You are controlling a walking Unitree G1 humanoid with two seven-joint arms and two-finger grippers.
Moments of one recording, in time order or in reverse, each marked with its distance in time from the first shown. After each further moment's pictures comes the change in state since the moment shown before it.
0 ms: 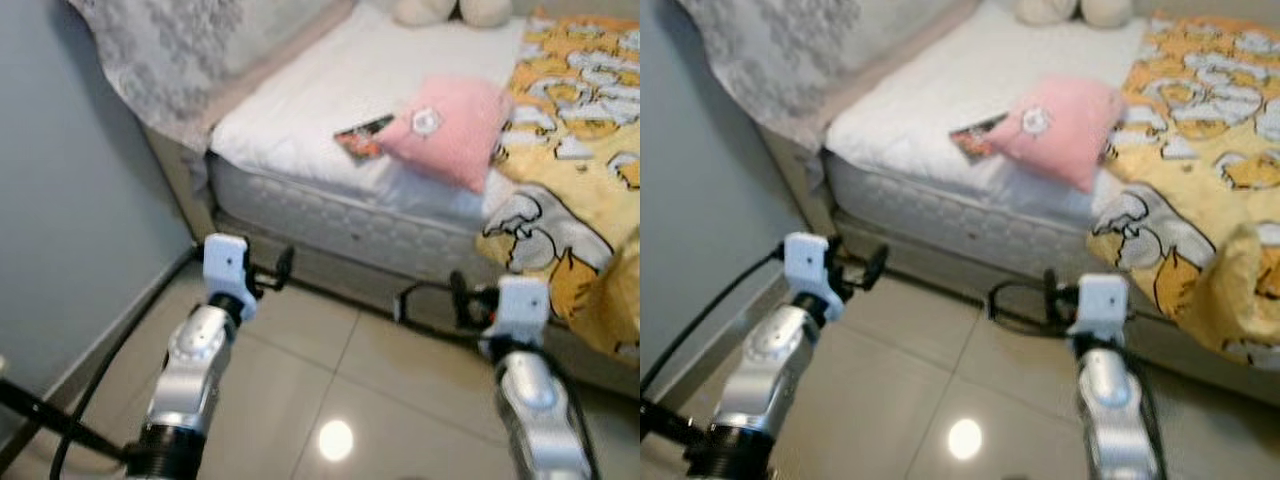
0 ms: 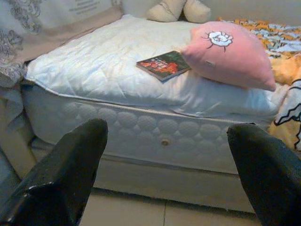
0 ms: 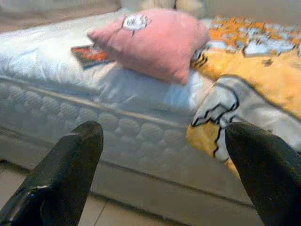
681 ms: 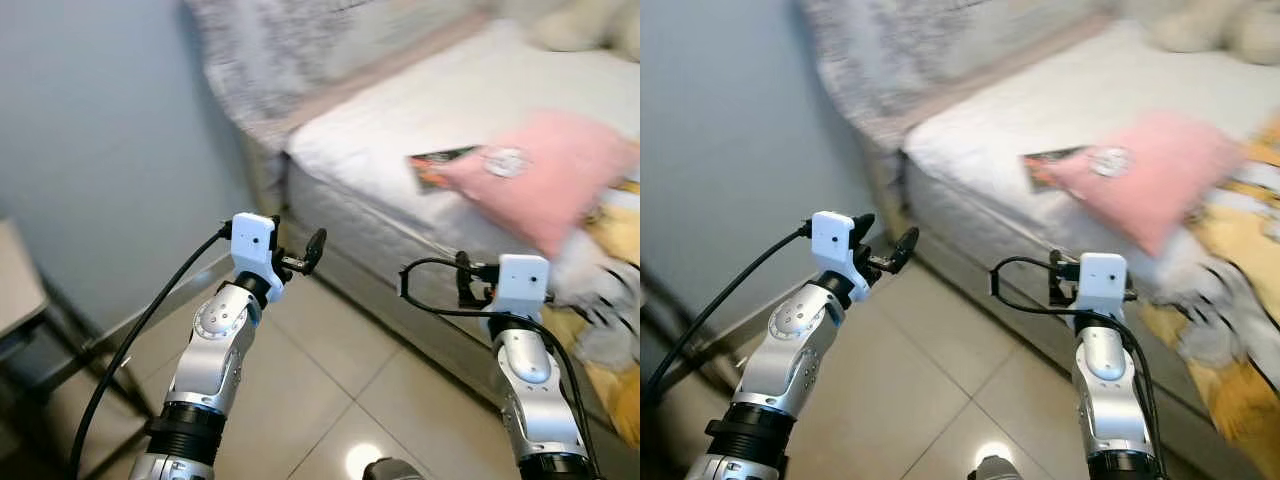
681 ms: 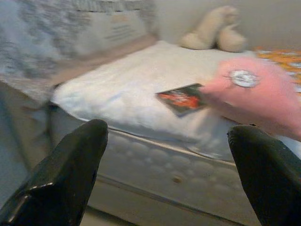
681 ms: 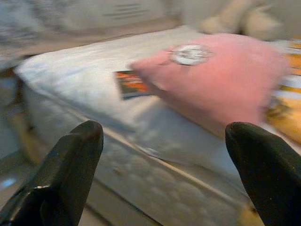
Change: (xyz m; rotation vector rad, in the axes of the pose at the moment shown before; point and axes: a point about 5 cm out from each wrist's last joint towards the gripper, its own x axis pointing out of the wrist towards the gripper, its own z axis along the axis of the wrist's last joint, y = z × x) left arm 0.019 -0.022 0.022 -0.025 -0.050 -0.120; right arm 0.015 0.005 0.007 -0.004 0.006 -0.053
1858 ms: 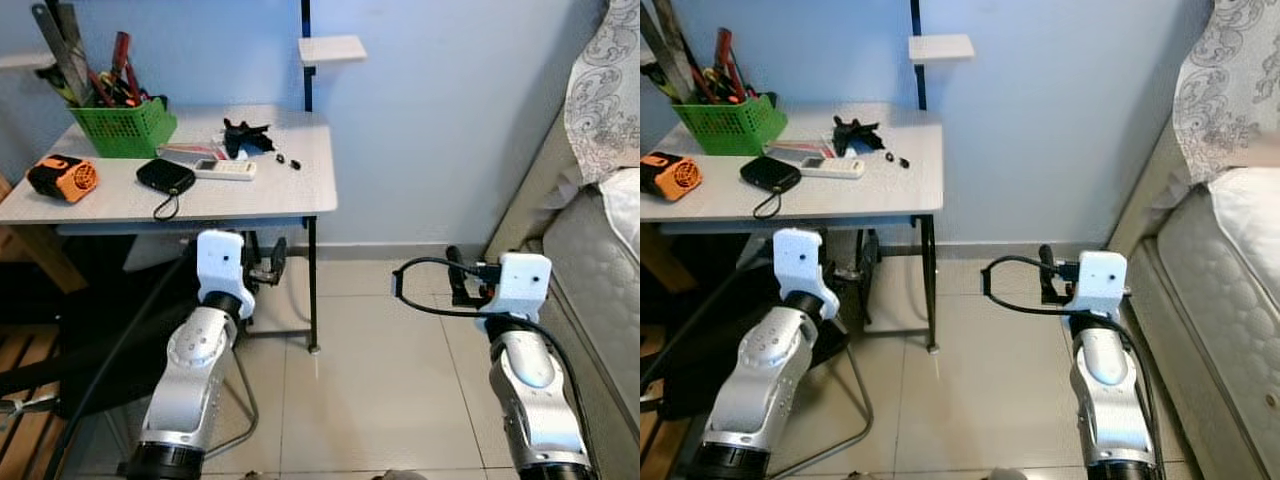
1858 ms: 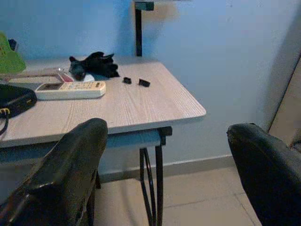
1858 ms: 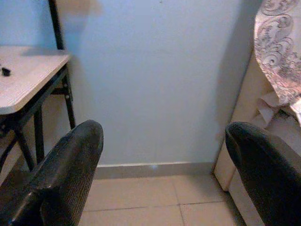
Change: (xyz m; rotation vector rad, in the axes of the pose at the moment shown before) left arm -0.033 0.016 -0.001 0.102 0.015 0.241; right arm -0.005 0.007 0.012 0.051 -0.053 0.100
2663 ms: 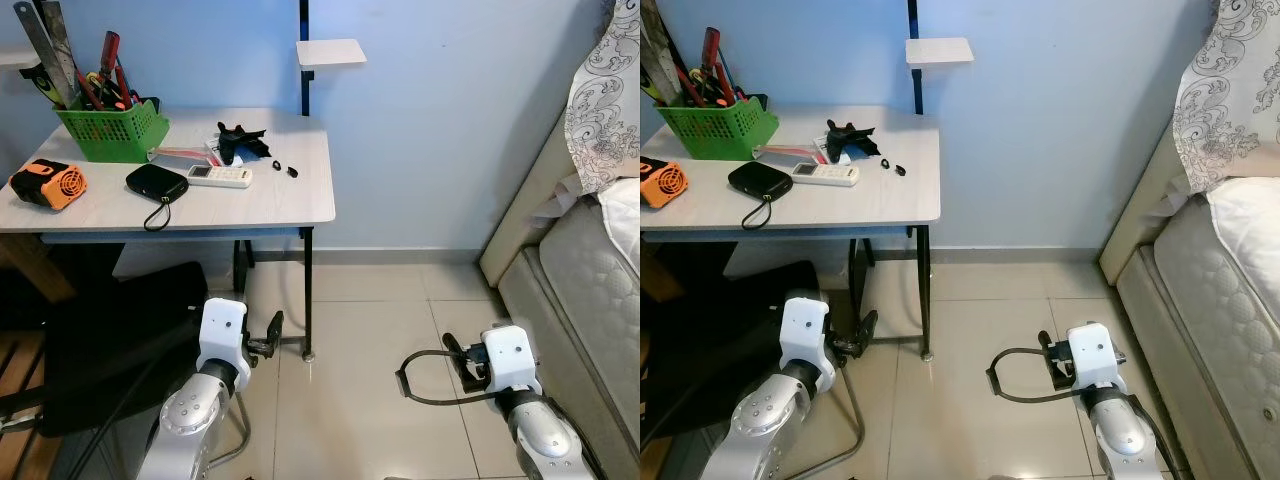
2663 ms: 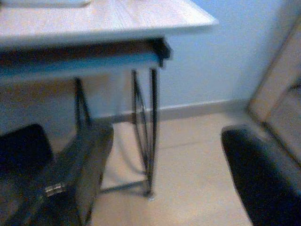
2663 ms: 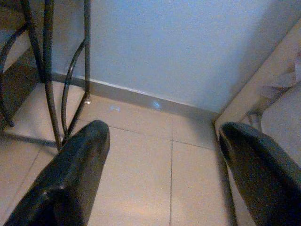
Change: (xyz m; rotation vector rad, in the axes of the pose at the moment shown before) left arm -0.008 0.005 -0.037 -0.006 0.189 -0.008; right arm -0.010 0.001 -0.036 -0.003 0.157 0.050
